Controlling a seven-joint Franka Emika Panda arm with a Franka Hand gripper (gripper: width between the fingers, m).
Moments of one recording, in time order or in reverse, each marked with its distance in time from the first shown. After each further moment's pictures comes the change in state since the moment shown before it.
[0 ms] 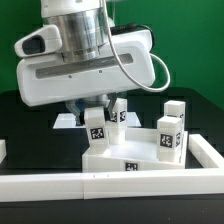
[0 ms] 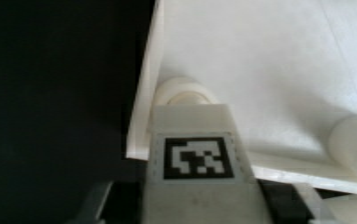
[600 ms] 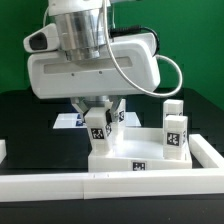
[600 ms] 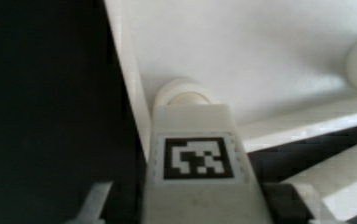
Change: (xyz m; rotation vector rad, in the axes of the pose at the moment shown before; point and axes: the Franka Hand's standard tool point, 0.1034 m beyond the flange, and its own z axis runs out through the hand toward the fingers) arm 0.002 -0.010 0.001 -0.006 0.056 0.428
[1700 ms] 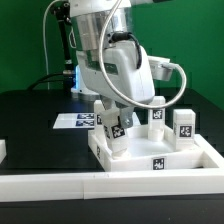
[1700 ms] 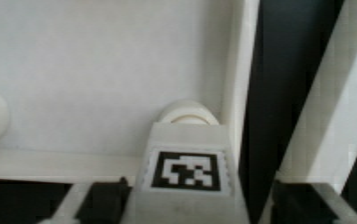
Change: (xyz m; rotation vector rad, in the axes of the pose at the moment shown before) arm -0.010 -0.027 0.006 0.033 0.008 0.721
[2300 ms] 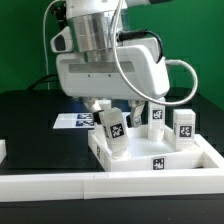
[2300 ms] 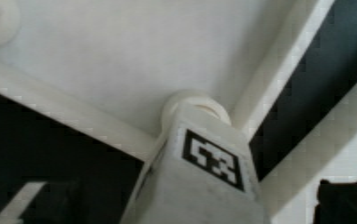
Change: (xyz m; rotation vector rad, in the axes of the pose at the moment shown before) arm 0.009 0.007 0.001 0.004 0.006 -0.511
